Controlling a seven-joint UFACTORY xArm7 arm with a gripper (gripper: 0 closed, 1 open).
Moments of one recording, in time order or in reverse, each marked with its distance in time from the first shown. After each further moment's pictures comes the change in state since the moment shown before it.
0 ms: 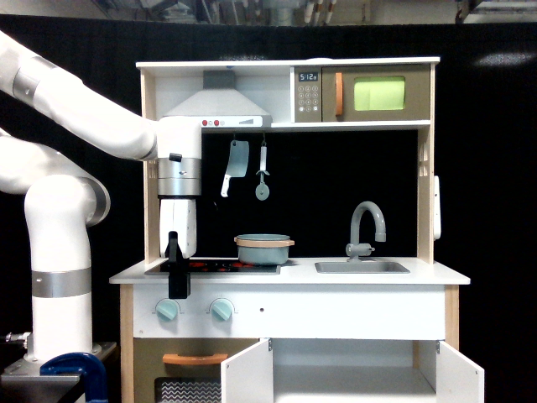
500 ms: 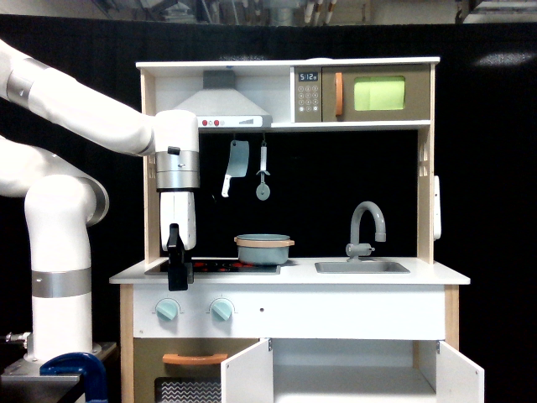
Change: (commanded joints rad) arm 0.037 -0.069 0.036 0.034 0.014 0.050 0.055
